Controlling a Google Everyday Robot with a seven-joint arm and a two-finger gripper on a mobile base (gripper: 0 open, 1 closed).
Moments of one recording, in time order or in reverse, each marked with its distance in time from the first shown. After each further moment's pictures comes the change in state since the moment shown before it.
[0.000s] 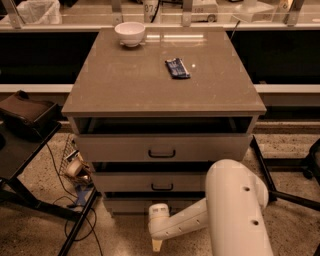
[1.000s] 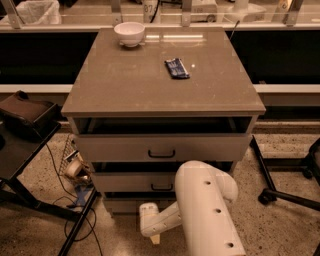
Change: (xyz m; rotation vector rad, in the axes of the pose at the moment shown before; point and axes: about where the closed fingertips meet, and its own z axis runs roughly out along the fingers) arm -0.001 -0.011 0.059 -0.016 0.146 -0.076
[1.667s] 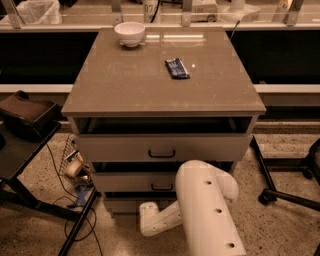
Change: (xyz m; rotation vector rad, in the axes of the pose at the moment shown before) arm 0.000 0.000 -0.002 0.000 0.000 0.000
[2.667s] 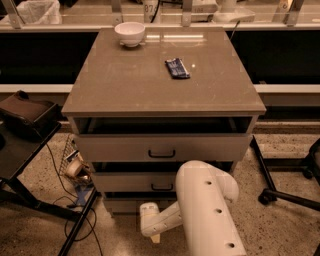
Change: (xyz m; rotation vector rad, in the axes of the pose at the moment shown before) arm 0.001 0.003 0.002 -0.004 0.002 0.000
